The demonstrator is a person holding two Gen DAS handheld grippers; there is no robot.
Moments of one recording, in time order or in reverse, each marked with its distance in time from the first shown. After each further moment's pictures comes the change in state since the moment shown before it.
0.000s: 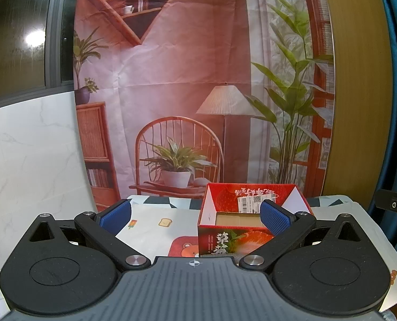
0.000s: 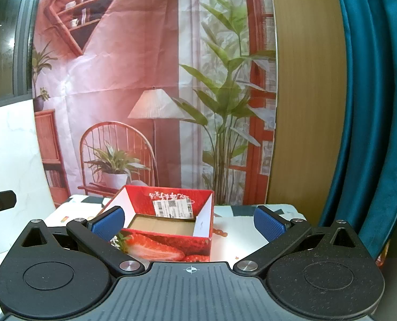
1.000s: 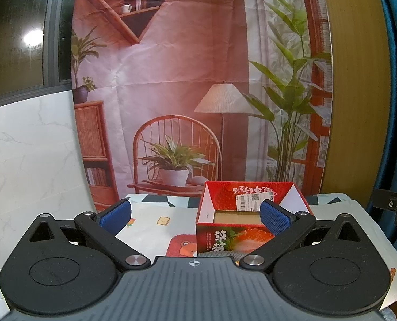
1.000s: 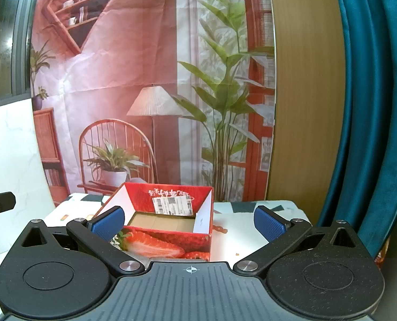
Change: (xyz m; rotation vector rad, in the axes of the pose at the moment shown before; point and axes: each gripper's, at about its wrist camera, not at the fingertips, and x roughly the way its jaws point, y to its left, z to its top) left arm -0.001 -0.002 -0.002 -0.001 0.000 -0.003; right arm 0.003 -0.002 -0.001 0.006 0.011 -0.001
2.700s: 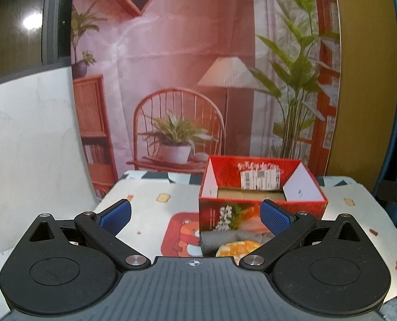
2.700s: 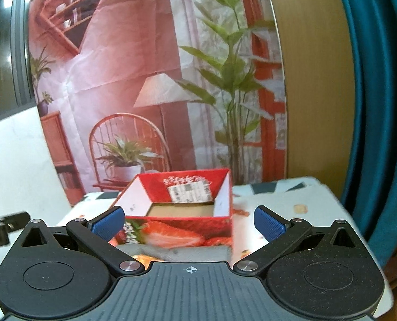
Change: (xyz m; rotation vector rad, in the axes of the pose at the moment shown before) left arm 0.037 0.000 -0.029 -0.021 0.109 -0.002; right arm 0.030 -0.010 -0.037 0.127 0.051 0.101
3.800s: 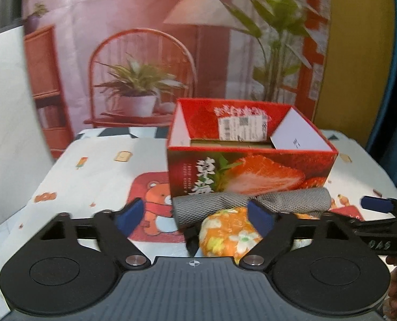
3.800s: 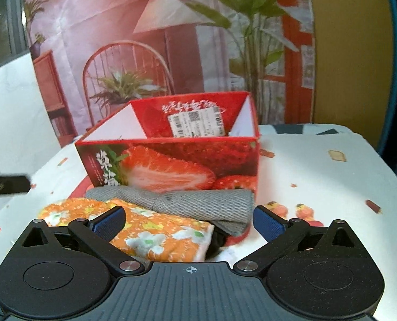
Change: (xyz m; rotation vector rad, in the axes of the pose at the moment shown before) left arm 0.142 -0.013 -0.049 0.059 0.174 -0.165; right arm 0.150 -0.005 -0.089 -0.070 0.221 0.021
